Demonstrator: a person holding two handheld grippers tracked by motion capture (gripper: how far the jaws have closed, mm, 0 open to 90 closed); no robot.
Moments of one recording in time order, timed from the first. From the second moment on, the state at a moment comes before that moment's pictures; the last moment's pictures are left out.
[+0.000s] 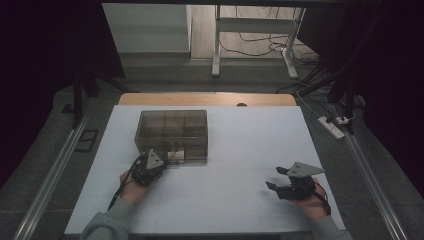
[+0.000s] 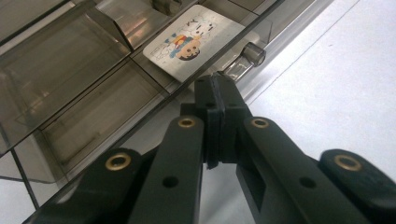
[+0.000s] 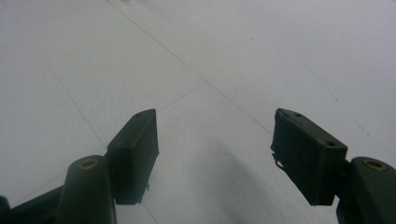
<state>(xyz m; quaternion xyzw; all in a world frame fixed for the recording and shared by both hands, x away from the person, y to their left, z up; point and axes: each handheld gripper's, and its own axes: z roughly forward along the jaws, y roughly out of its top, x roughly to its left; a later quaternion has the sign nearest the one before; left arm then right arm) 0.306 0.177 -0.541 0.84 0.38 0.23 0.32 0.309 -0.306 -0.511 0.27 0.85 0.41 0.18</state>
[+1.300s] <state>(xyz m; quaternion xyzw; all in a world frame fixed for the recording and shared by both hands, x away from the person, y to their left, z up) 0.326 0.177 -0.541 0.83 0.38 0.24 0.32 0.310 -0.306 -0.511 0.27 0.85 0.40 0.18</state>
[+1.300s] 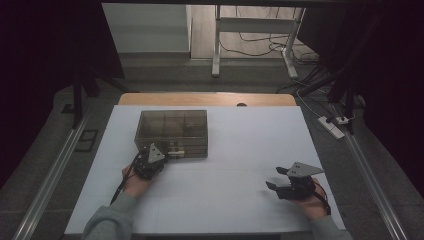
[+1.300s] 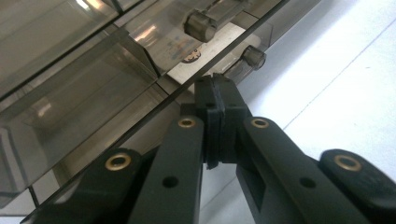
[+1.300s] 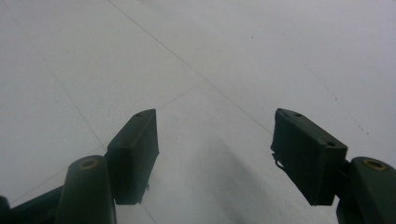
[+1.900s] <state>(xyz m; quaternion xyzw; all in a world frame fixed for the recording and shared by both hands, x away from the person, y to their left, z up) 0.332 0.176 -0.540 0.83 0.39 0.25 0.32 0.310 -0.306 -0.511 0.27 0.86 0.40 0.18</state>
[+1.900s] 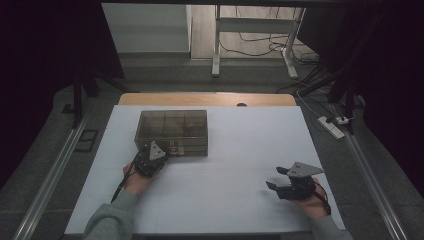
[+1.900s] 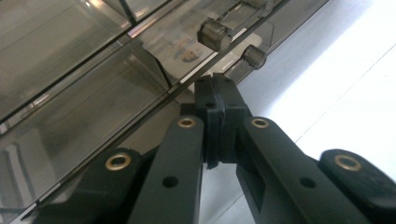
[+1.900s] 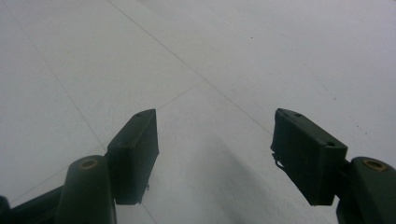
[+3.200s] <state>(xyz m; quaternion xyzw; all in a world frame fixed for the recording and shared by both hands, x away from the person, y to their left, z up) 0.279 0.206 -0.519 0.82 0.38 0.22 0.37 0.308 -0.313 -0.507 0.27 0.84 0.43 0.17</state>
